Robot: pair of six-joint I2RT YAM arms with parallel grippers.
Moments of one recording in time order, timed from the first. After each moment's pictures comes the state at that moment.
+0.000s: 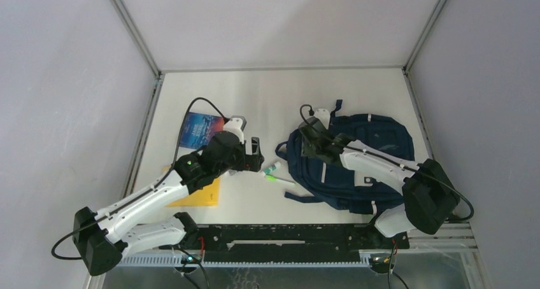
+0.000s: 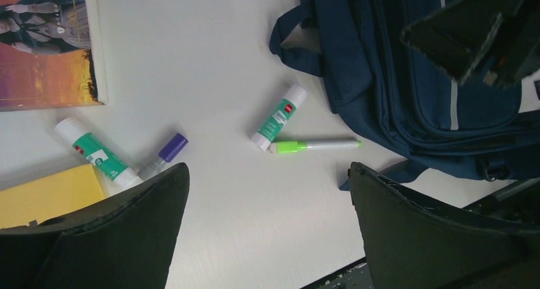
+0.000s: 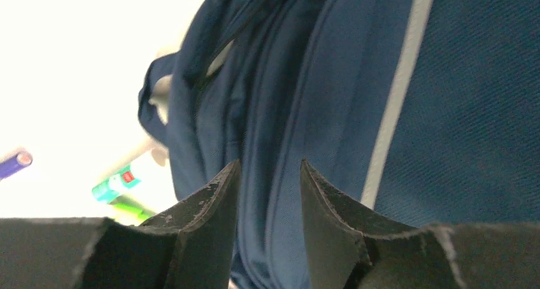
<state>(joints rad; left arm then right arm) -0.82 1.00 0.82 -0.48 -0.23 -0.52 0.71 1.45 0.93 -0.42 0.36 0.60</state>
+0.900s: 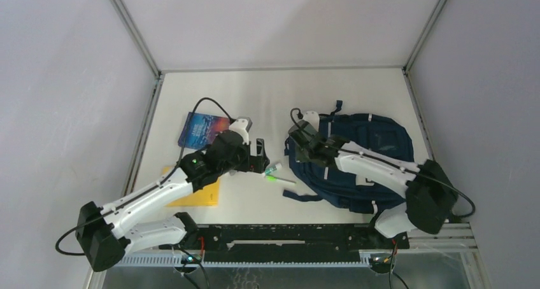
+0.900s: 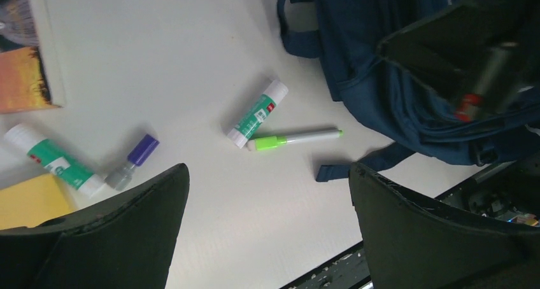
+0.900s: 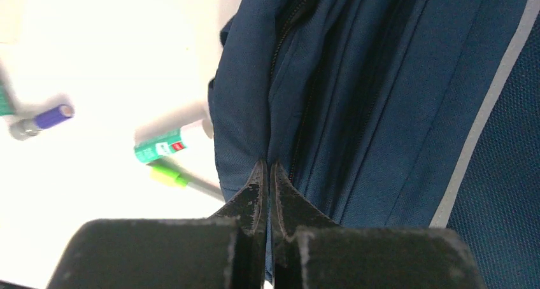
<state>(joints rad) -0.82 1.03 0.81 -0.45 -0.17 -0.54 0.84 1.49 1.00 -0.49 0.35 0.62</state>
